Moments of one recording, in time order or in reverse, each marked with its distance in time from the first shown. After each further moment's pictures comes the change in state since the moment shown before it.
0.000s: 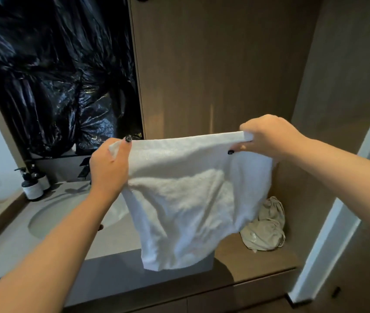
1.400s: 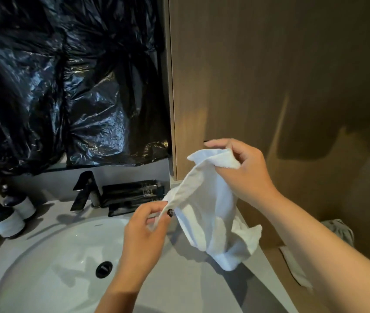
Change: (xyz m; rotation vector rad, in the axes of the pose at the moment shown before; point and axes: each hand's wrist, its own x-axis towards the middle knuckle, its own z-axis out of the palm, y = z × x) left_hand 0.099 -0.226 0.109 -0.101 -0.329 -0.332; right_hand 0.255 -0.076 0.254 1.074 0.361 0.261
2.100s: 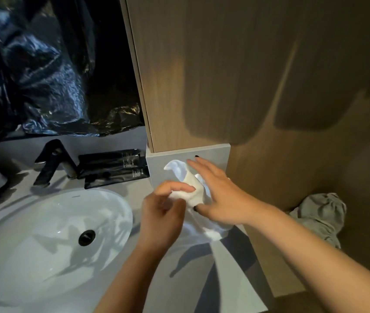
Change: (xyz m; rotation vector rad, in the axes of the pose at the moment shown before) left_hand 0.002 0.005 0.105 -0.183 -0.100 0.021; right_hand -0.045 0.105 -0.020 -0.318 -0.734 0.214
